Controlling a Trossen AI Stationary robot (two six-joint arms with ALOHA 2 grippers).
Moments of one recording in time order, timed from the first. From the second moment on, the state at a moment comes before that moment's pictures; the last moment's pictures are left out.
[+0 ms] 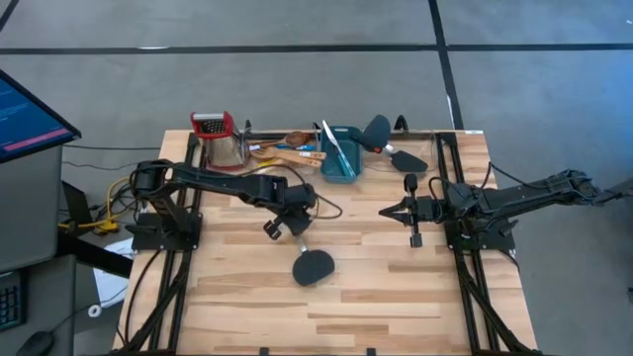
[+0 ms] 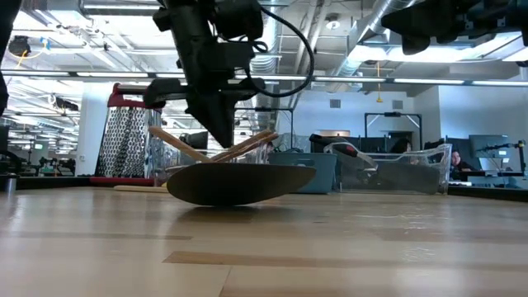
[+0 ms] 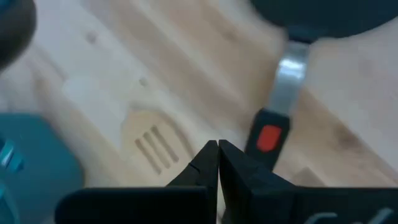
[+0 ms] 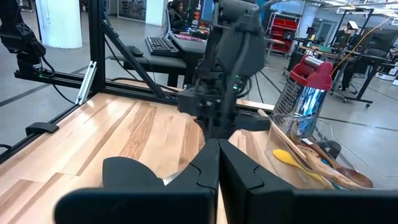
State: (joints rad) left arm 0.05 1.73 1.20 -0.65 -0.06 0.90; right arm 0.17 0.67 0.36 0.22 0.16 -0.16
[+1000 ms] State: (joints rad) left arm 0.03 1.72 1.13 -0.62 -0.04 0.81; right arm 0.17 0.67 0.36 0.22 0.16 -0.17
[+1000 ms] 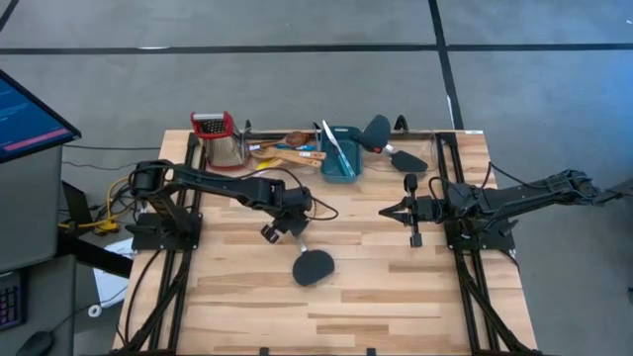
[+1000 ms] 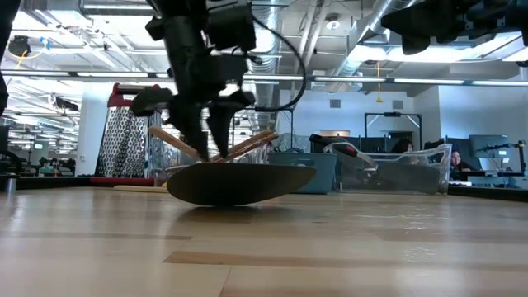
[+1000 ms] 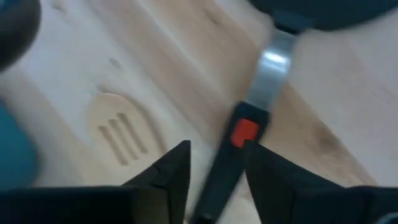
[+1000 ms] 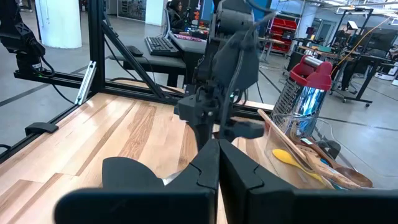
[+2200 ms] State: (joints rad) left arm 0.07 1.85 1.00 -0.39 0.04 0.80; right arm 0.17 0.67 0.36 0.22 0.16 -0.19
